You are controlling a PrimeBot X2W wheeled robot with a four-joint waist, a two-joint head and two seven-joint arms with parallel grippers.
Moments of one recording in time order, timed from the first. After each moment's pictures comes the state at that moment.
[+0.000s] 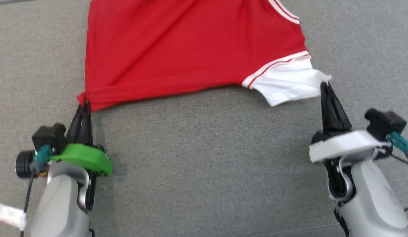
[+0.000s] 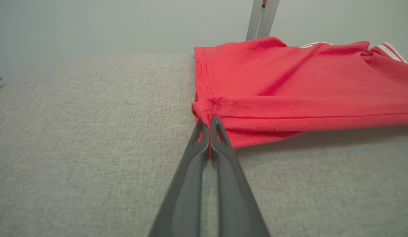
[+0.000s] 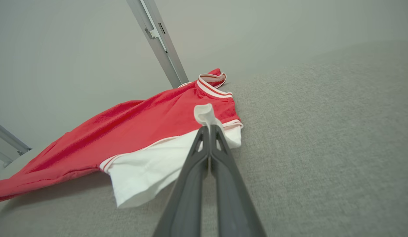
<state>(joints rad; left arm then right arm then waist) -0.45 0.17 -0.11 0.57 -0.30 -0.07 -0.26 -0.37 -0.10 0.06 0.33 0.43 0.13 -0.26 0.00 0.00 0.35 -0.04</state>
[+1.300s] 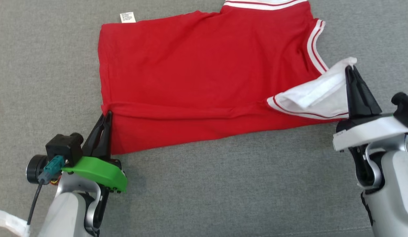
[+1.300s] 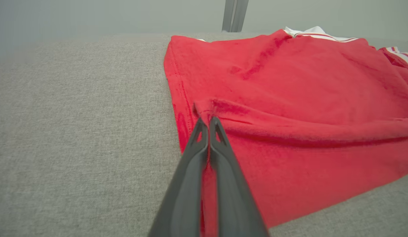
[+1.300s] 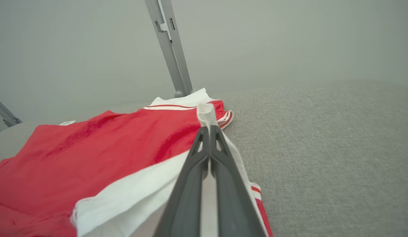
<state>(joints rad) -0.22 0.18 -0.15 0.11 -0.30 -0.07 -0.01 -0.29 -0.17 -0.01 0.07 0.33 0.13 -0.09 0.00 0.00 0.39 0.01</state>
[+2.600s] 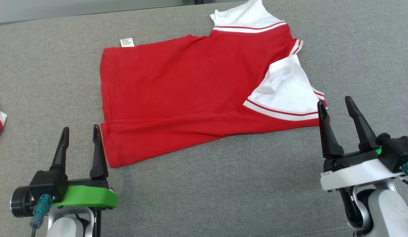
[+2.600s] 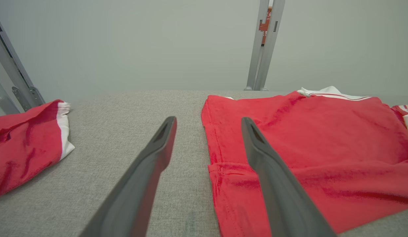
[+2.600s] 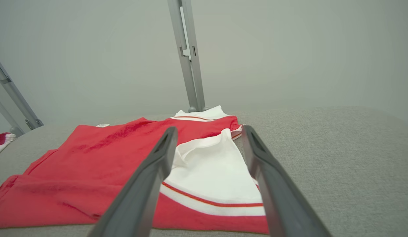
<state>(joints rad) -0.11 0.16 -0.10 0.09 -0.27 0.06 -0.25 -0.10 -0.14 0.04 -0.07 0.24 0.13 -0.17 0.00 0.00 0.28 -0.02</state>
